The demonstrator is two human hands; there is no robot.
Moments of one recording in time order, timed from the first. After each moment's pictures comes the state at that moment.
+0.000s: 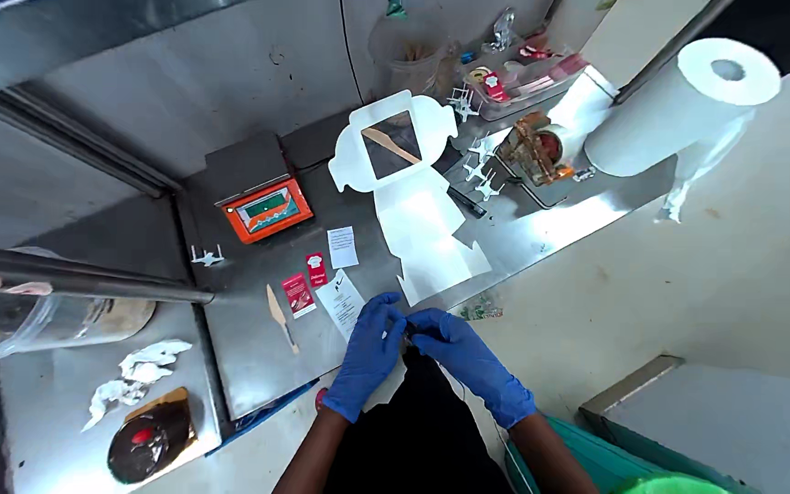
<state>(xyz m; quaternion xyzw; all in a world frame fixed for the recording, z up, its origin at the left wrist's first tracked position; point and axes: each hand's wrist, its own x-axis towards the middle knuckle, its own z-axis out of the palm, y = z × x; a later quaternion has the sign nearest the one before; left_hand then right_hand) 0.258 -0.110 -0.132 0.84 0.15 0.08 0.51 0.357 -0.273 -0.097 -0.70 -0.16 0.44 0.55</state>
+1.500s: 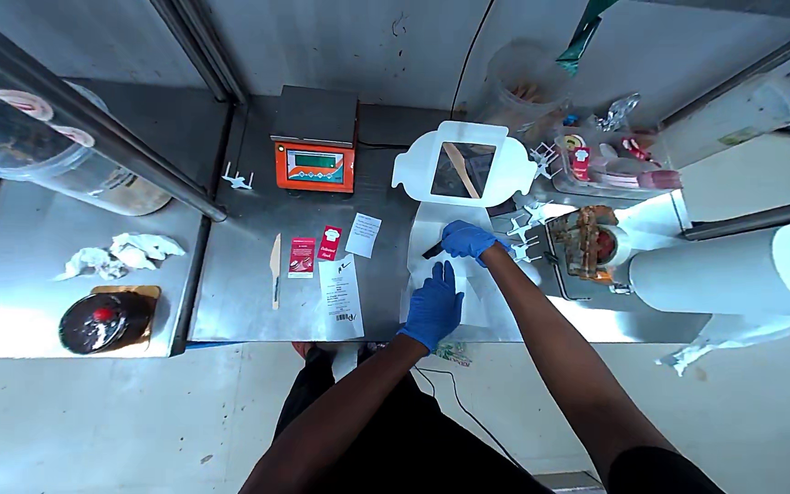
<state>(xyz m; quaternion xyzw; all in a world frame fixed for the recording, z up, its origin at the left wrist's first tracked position) 0.424 -0.173 -0.163 0.87 0.33 -0.02 0.35 0.612 -0.115 -0.167 -0.83 -0.34 0.45 0.00</state>
